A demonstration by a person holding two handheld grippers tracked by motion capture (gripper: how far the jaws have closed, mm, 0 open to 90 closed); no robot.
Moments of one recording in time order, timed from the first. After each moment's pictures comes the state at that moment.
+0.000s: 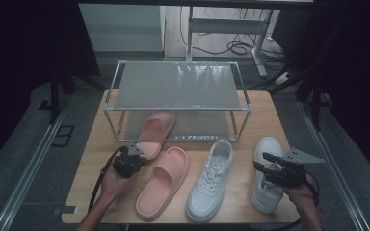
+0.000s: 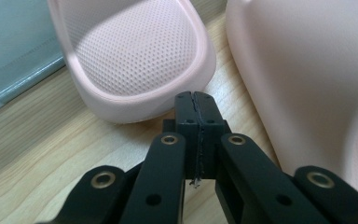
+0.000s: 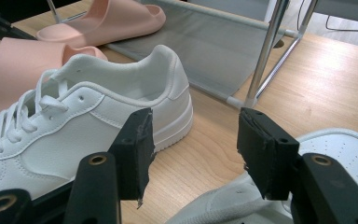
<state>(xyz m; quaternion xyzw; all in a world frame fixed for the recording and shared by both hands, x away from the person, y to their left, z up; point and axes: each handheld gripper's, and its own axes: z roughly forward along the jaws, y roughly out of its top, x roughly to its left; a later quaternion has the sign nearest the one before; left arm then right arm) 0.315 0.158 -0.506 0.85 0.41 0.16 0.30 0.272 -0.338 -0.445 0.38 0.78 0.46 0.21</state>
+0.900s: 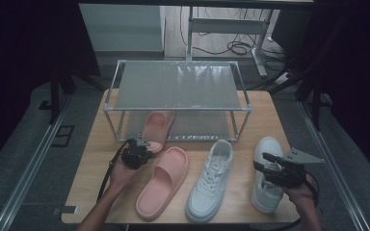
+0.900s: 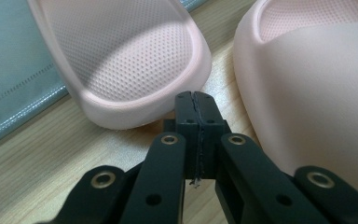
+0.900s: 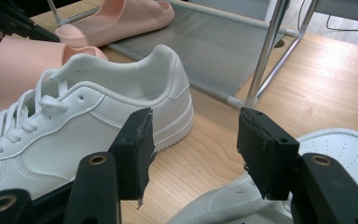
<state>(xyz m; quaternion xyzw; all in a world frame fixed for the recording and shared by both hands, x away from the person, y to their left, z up) 0.344 0.141 -0.507 0.85 0.41 0.15 0.29 0.273 -0.338 -0.446 0.37 0.78 0.46 0.21</state>
